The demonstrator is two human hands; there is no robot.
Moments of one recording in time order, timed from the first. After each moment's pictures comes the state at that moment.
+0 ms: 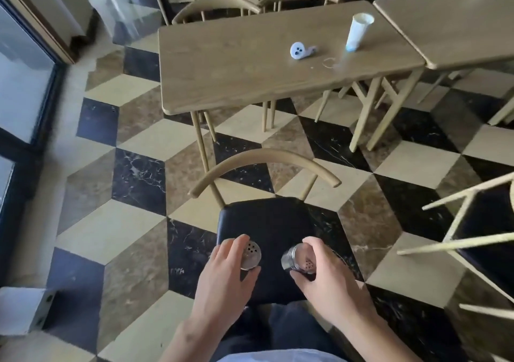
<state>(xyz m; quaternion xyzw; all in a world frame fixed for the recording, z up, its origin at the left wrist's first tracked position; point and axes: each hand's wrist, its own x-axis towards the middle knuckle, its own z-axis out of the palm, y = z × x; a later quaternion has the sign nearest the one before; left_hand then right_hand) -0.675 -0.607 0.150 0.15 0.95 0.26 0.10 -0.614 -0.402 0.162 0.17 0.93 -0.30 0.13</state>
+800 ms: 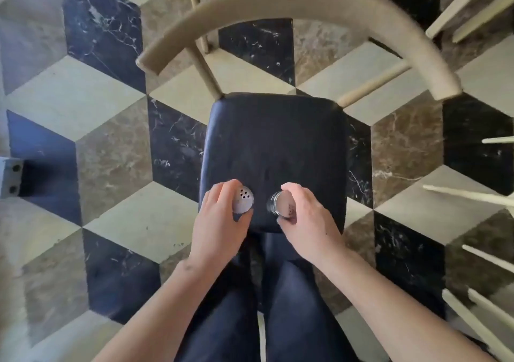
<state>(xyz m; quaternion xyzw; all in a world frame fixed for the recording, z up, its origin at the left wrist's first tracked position) -0.695 -0.596 -0.102 -0.03 0.92 0.31 0.22 -0.674 -0.412 -0.102 0.11 0.90 -0.30 0.31</state>
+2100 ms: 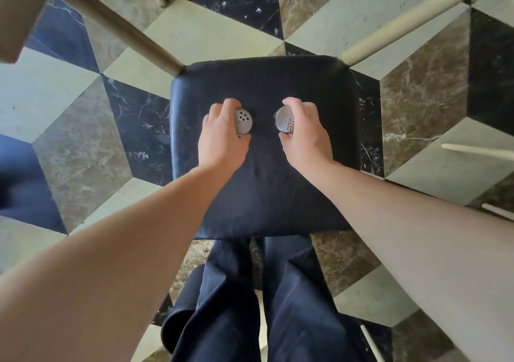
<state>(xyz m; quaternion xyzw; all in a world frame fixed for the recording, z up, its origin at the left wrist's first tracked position) -0.835 -0.534 -0.270 -0.01 0.93 0.27 0.26 -0.791 -0.370 -0.271 0.20 0.91 -0.29 0.21</state>
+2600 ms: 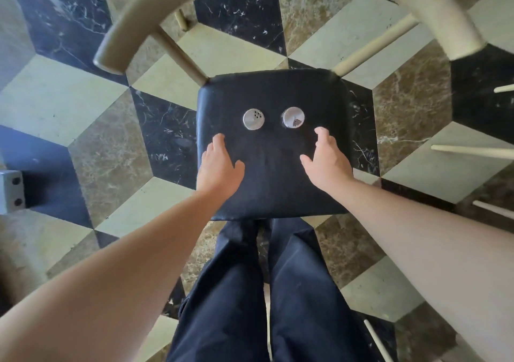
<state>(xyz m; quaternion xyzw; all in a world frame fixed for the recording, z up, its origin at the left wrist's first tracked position) -0.780 -0.590 -0.190 -0.09 0.90 0.24 0.35 -0.735 -0.366 -0.191 0.27 0.88 -0.22 0.31</state>
